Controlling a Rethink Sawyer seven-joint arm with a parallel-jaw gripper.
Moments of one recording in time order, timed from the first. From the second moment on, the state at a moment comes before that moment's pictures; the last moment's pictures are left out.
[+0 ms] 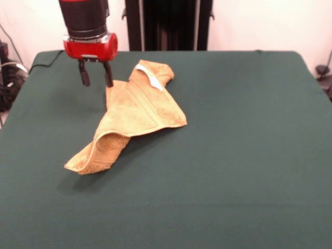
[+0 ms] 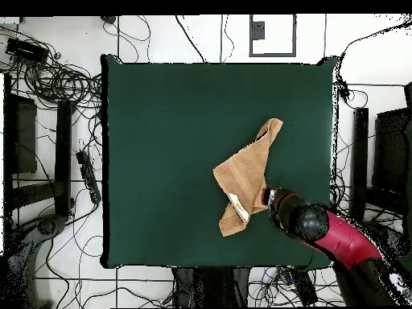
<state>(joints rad) -0.74 -0.61 0.17 1.92 -0.16 0.24 1.48</state>
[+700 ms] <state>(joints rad) -0.75 -0.62 0.27 1.98 -0.09 0.25 1.48</state>
